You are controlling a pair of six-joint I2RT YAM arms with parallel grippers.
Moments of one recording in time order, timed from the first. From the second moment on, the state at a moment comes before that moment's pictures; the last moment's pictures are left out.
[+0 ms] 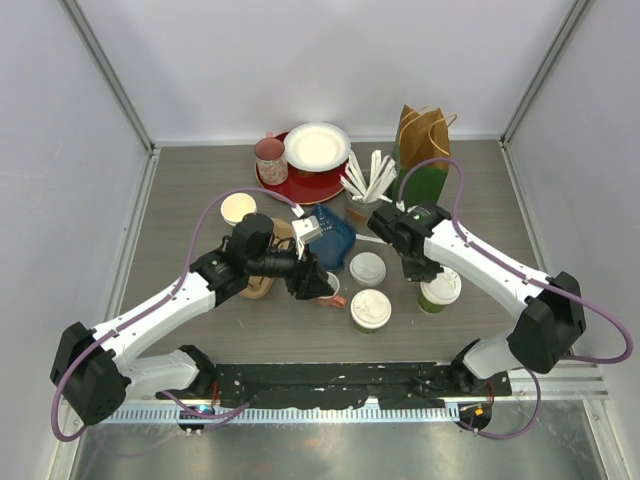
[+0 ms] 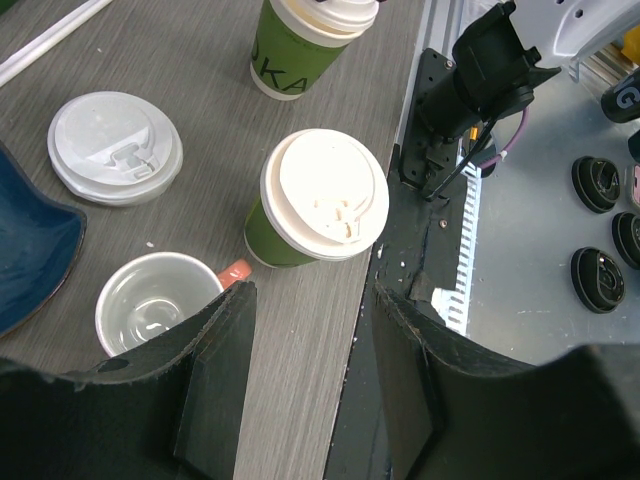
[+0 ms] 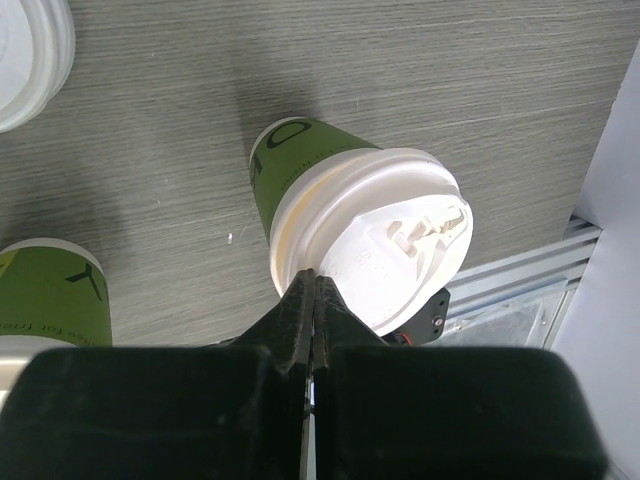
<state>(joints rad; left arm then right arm) -0.71 1.13 0.81 -0.15 0.70 -0.13 0.69 1.44 1.24 -1.35 0.49 0.66</state>
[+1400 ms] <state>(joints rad) -0.71 1.13 0.81 -0.15 0.70 -0.11 0.76 1.50 1.29 -1.35 0.57 0.68</state>
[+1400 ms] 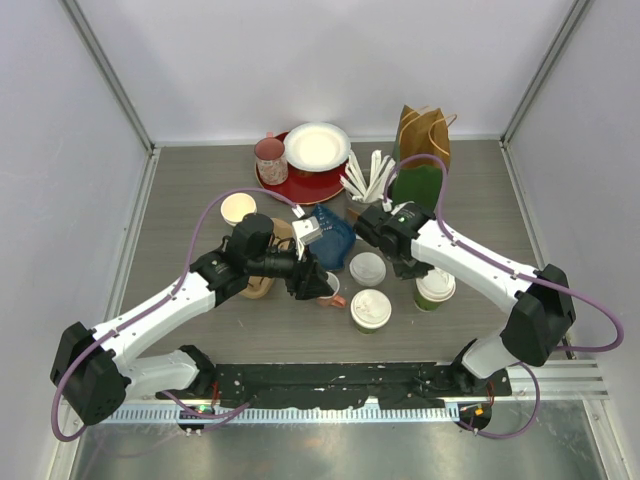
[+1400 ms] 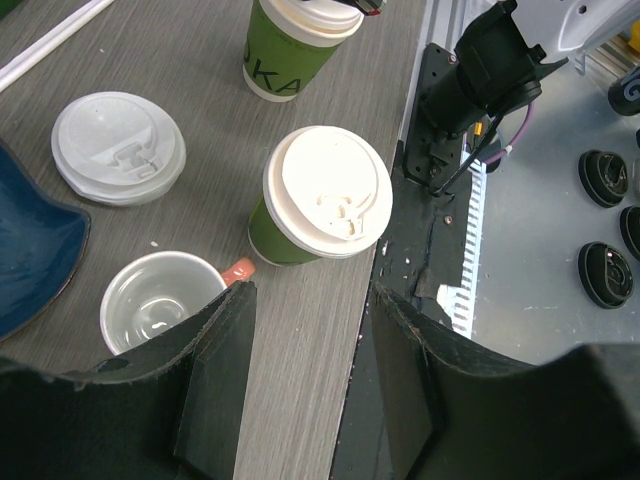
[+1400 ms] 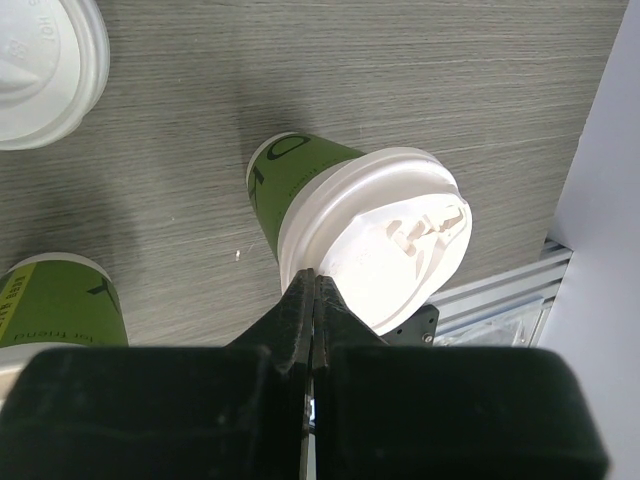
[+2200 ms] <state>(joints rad) -0.71 1.13 0.81 -0.16 0.70 -0.10 0.76 1.51 1.26 -1.35 0.57 0.66</state>
